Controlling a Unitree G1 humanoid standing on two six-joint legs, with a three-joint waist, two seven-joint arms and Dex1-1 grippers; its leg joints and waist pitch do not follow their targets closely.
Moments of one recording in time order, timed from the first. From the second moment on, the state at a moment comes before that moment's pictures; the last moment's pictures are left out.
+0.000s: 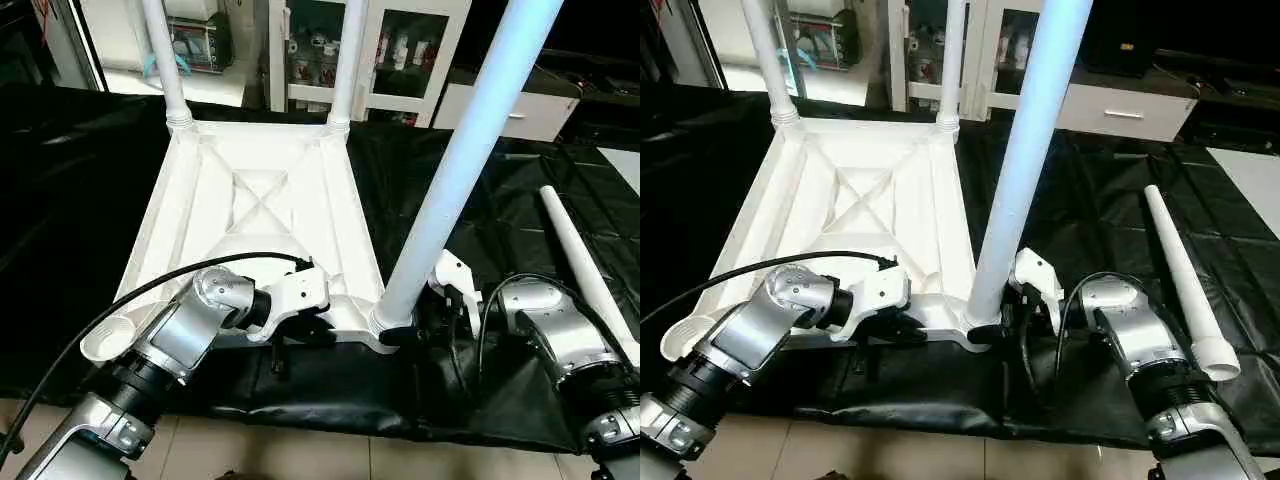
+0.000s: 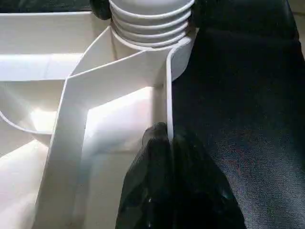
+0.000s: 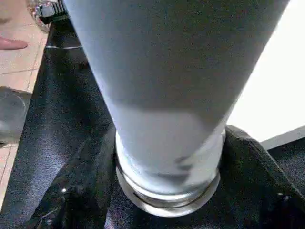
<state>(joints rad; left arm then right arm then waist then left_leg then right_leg) -0.51 0.40 -0.45 0.25 0.06 0.31 -1.18 -0.48 -0.48 0.22 0.56 0.18 0.06 1.32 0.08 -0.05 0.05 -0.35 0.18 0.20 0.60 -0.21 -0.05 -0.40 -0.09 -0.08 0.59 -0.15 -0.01</state>
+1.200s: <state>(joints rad) -0.78 0.01 -0.30 0.75 0.13 0.41 -0.52 -0.59 -0.01 -0.07 0.83 0.09 -0.05 0.13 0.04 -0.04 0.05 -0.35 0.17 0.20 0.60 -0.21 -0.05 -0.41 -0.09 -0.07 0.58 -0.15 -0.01</state>
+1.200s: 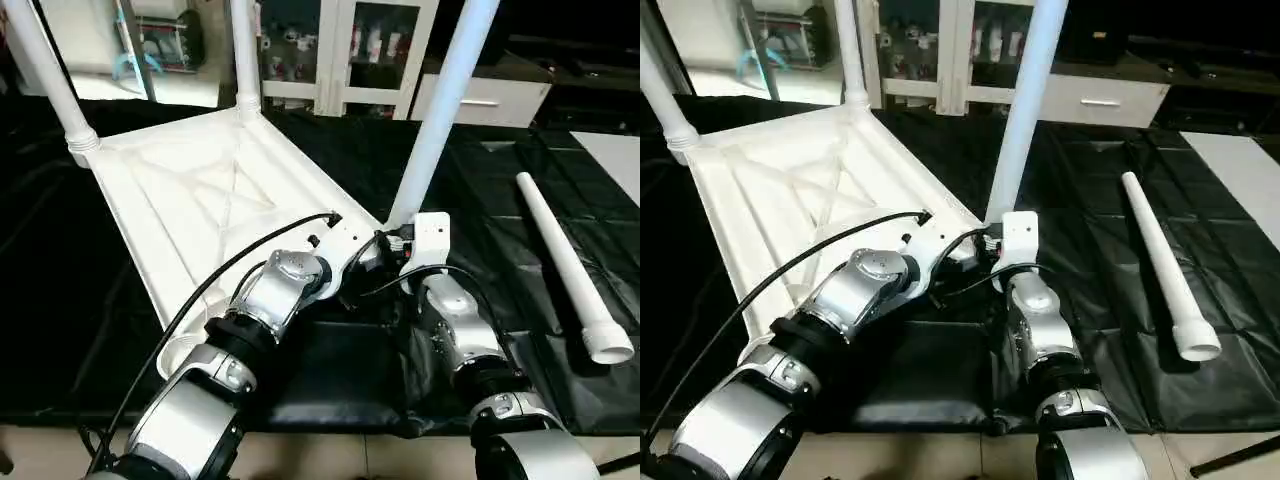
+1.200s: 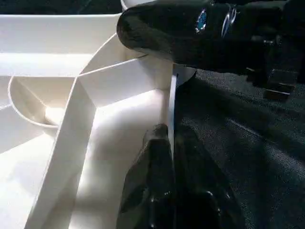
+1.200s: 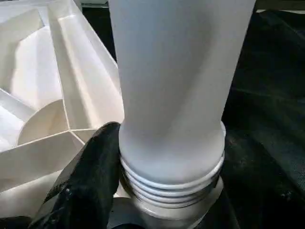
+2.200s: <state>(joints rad) -0.91 0.00 -0.16 0.99 0.05 -0.01 -0.48 -0.27 -0.10 -0.02 0.26 0.06 0.15 0.16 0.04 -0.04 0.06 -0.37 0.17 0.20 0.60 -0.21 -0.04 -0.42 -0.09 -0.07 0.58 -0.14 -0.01</state>
